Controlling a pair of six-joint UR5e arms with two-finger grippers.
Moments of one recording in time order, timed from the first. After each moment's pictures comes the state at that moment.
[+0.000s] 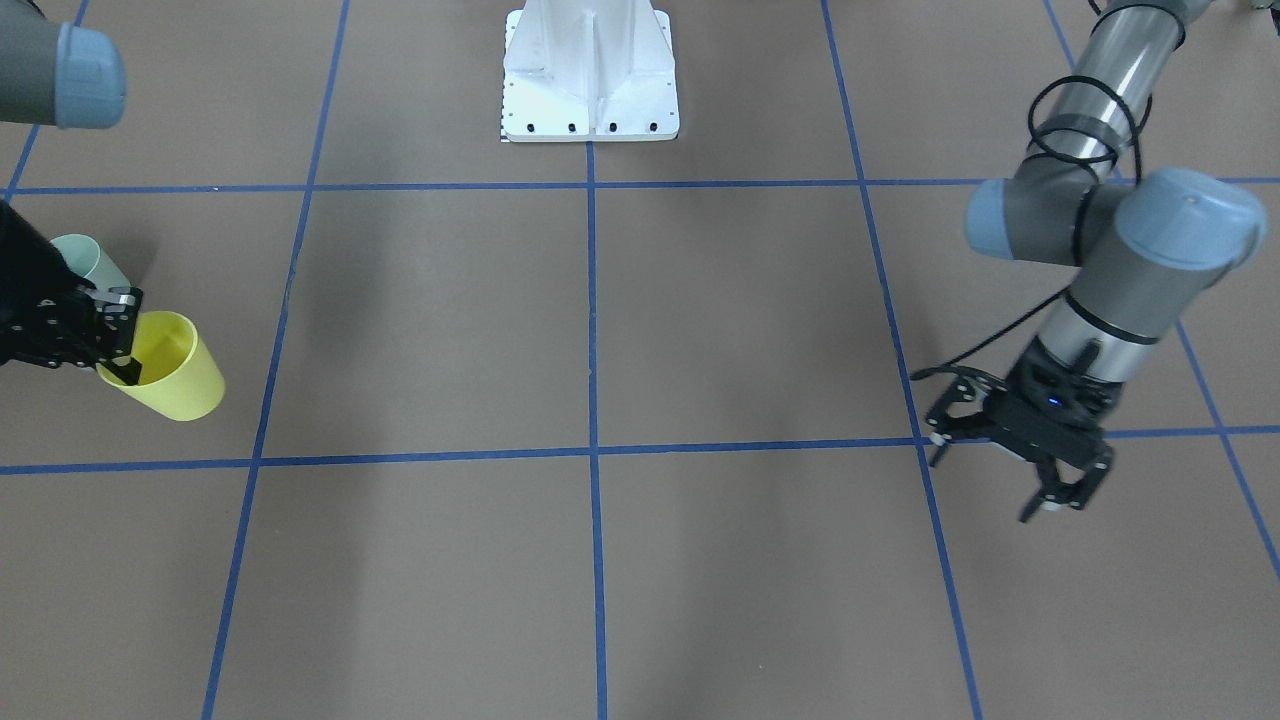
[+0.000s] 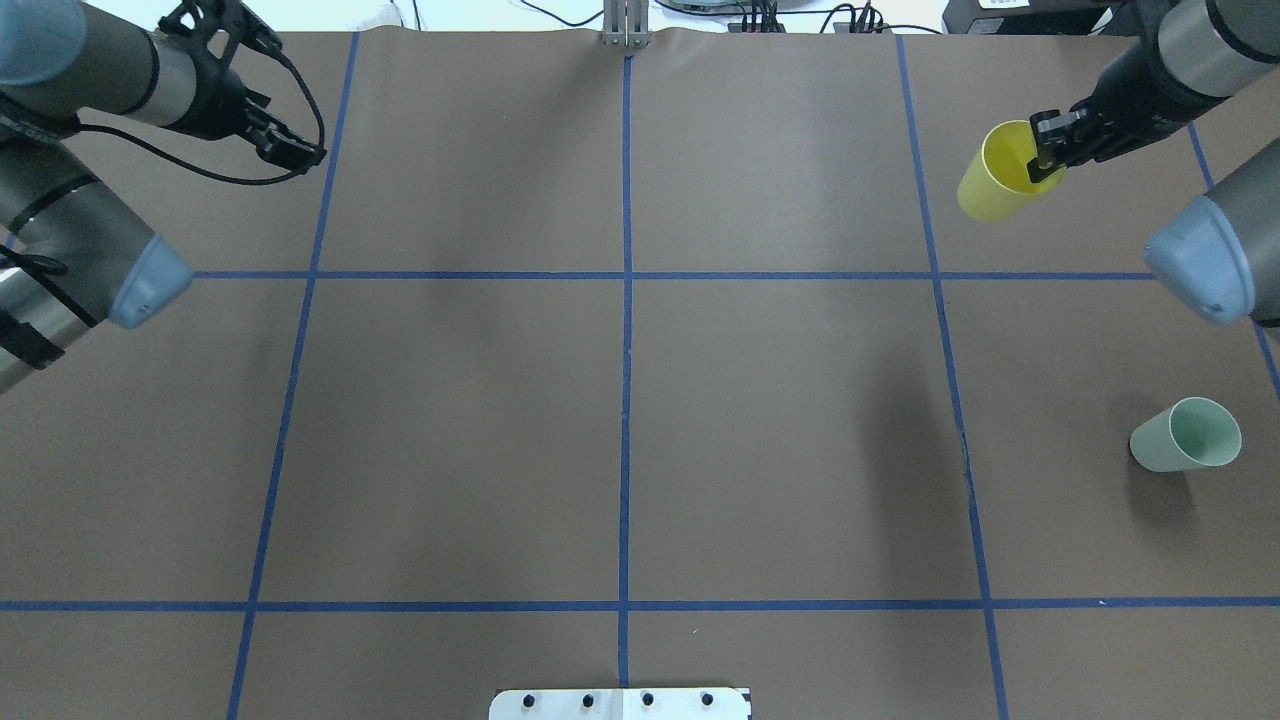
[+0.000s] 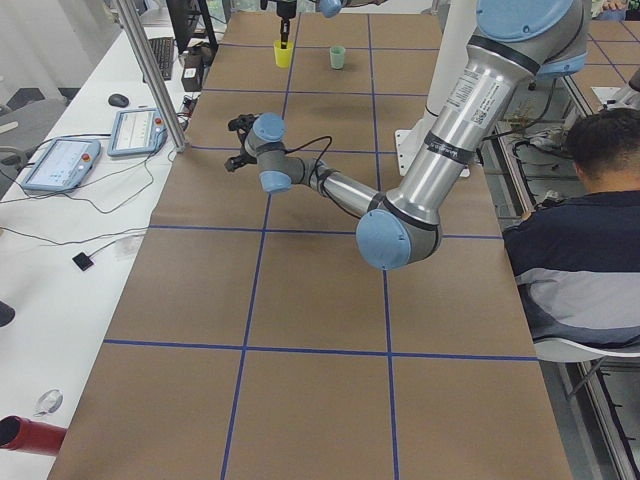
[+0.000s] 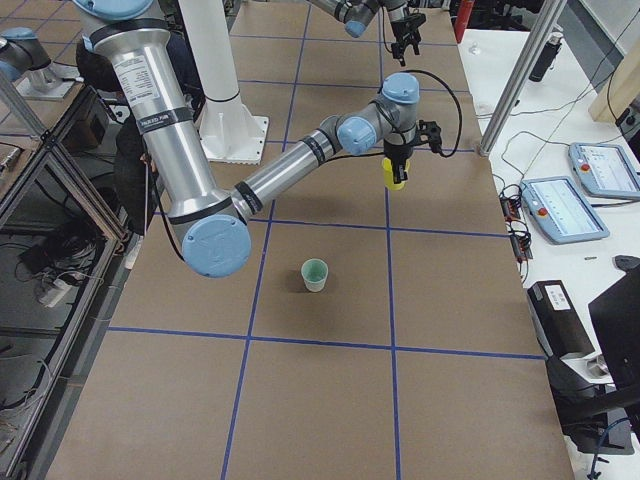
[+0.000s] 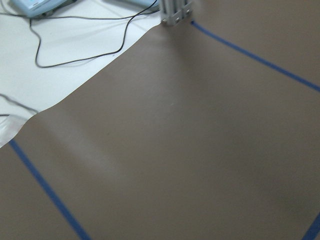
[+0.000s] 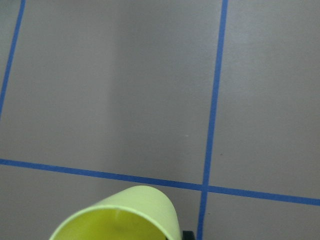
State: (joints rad) left arm -1.05 -2.04 -1.40 -2.19 -2.01 -0.18; right arm 1.14 -1.25 1.85 -1.56 2.24 0.57
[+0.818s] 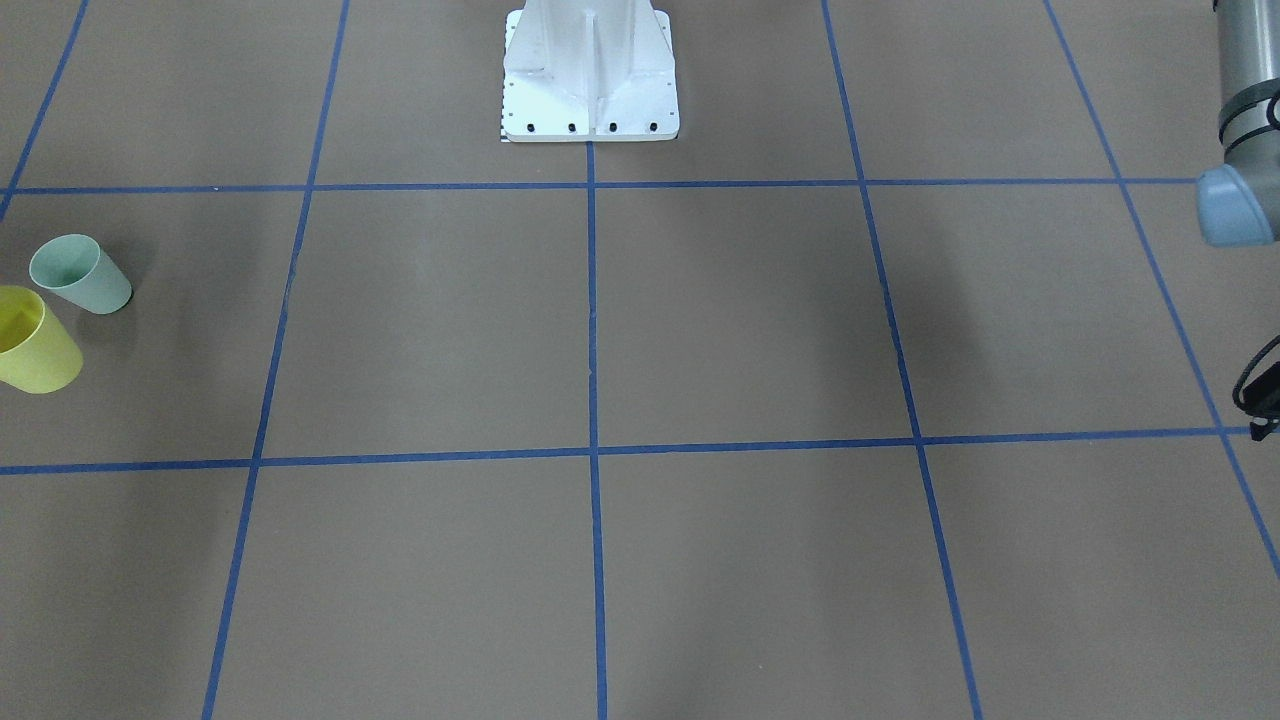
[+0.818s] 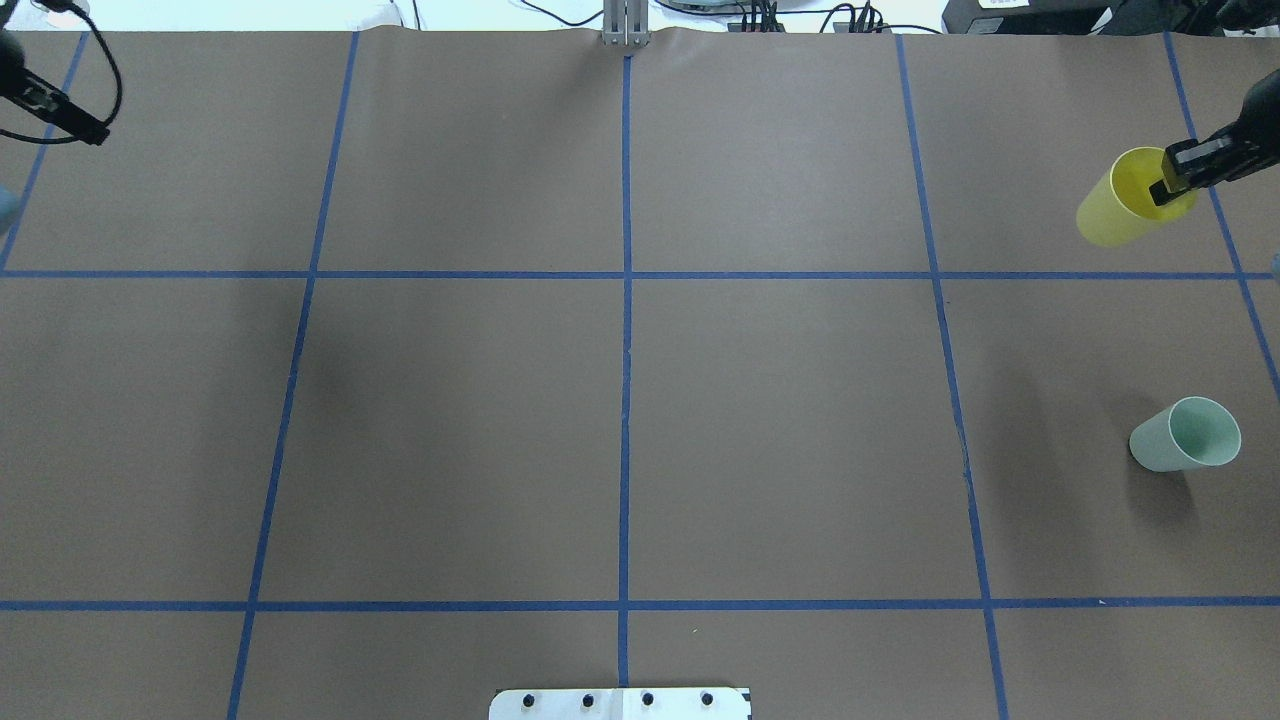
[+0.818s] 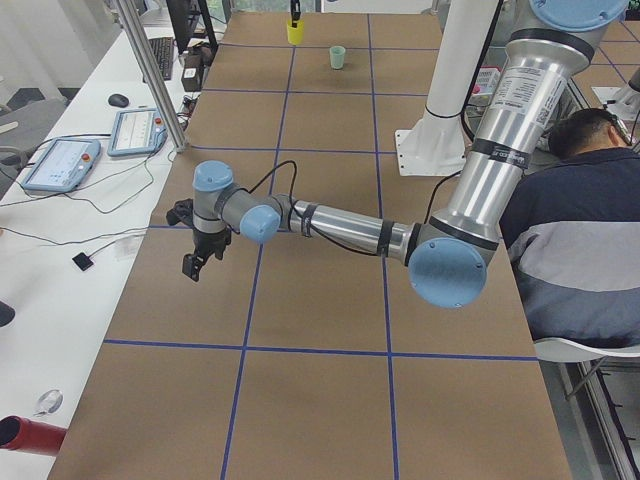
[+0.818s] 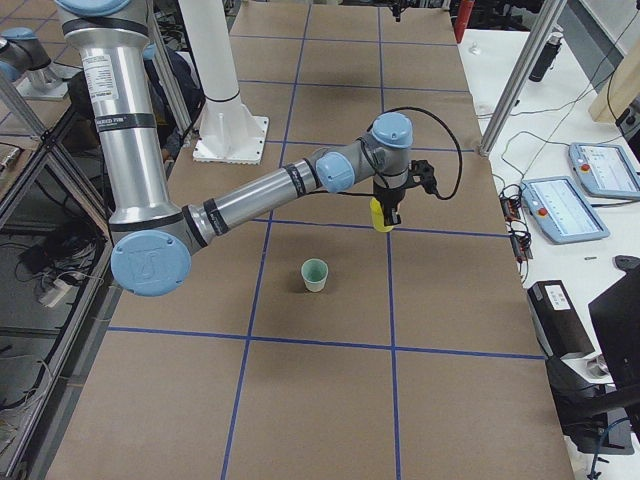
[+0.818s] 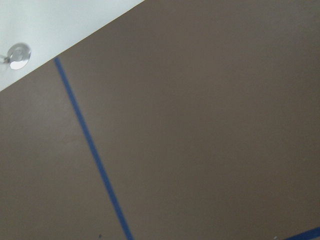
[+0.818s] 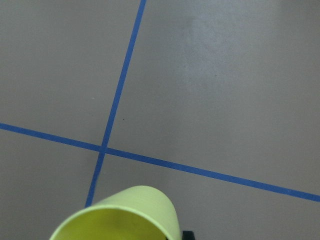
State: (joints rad) left arm -1.35 -1.88 -1.40 -1.78 -2.06 -0.04; right arm 1.27 -1.43 1.87 -1.55 2.28 0.29
